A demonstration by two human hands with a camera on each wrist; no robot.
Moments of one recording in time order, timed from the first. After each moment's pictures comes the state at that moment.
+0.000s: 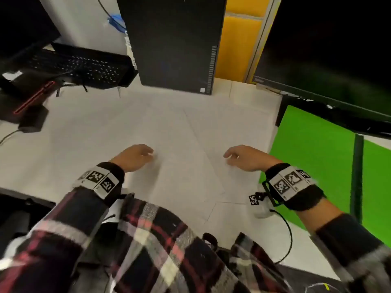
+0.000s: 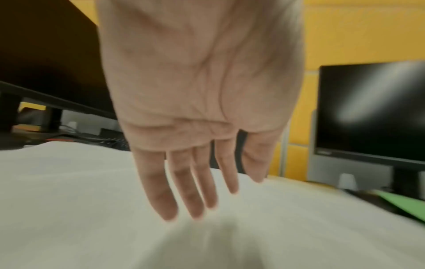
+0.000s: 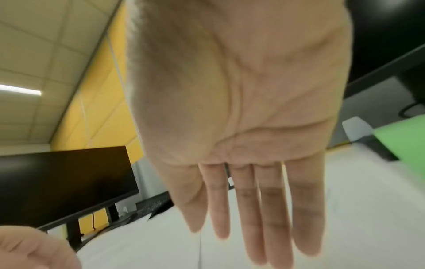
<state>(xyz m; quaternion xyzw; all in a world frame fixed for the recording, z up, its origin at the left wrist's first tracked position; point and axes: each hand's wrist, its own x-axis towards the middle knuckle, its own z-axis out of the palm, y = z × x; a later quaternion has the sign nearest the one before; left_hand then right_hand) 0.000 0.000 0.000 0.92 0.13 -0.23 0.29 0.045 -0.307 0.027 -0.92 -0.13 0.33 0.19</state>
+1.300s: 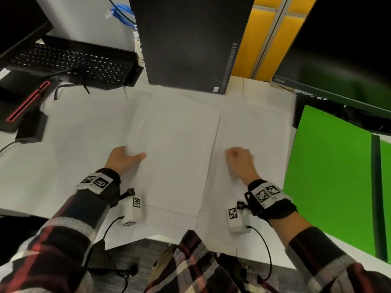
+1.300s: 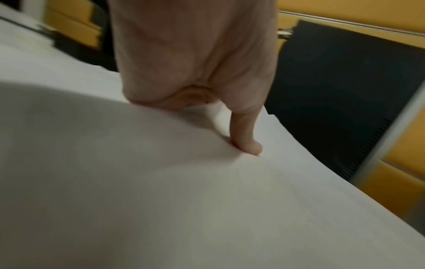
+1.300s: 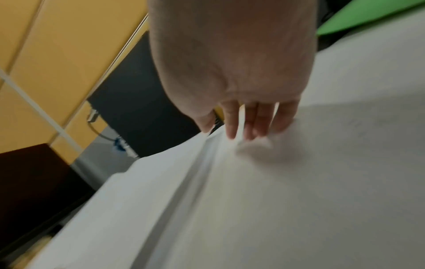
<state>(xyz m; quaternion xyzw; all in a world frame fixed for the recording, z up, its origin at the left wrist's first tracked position) 0.019 0.073 -0.022 0.82 0.29 -0.10 0.48 0.049 -0.220 -0.031 -0.91 0.14 0.15 0.36</state>
